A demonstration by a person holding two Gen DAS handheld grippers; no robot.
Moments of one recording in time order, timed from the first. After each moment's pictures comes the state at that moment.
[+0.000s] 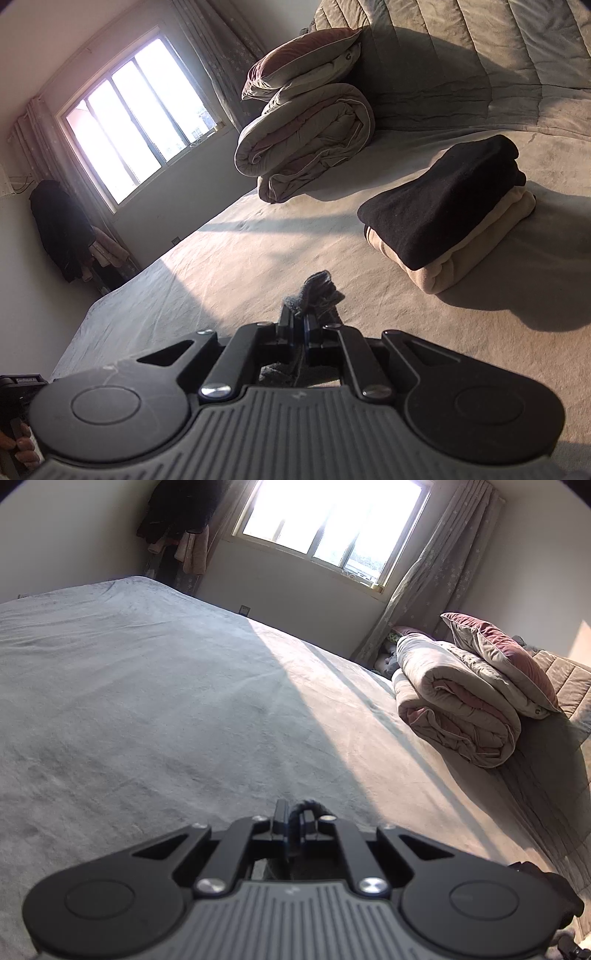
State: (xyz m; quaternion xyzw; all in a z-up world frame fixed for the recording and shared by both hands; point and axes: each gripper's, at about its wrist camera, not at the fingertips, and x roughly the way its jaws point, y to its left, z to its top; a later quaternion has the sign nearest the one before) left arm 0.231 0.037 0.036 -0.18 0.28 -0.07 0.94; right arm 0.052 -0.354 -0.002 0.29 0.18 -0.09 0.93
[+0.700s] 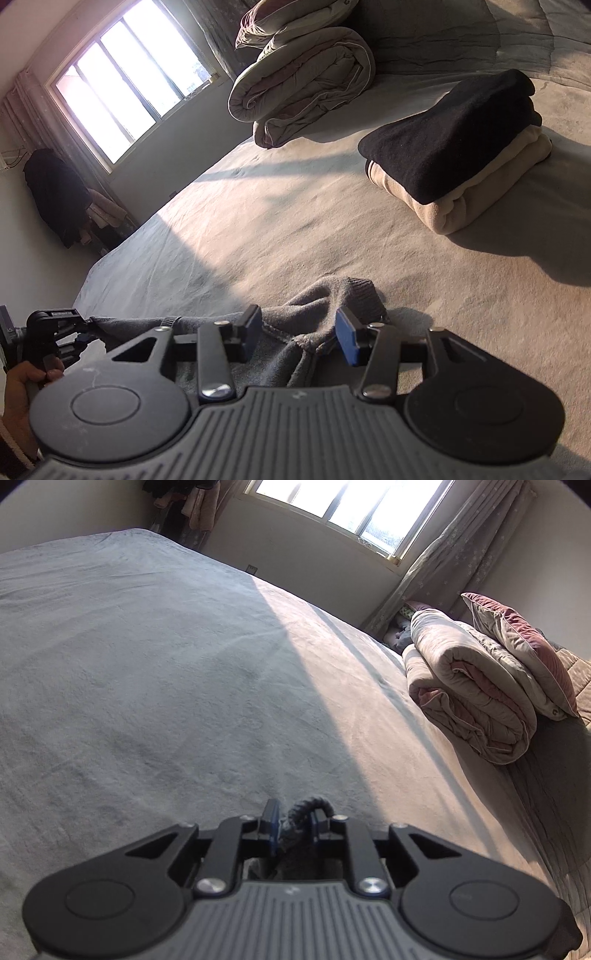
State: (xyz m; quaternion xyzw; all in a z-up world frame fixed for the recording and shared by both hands) left arm 0.291 0.017 0.001 -0.20 0.34 -0.07 0.92; right arm 0.064 -0.349 -0.025 0.32 0.25 -0.07 0.91
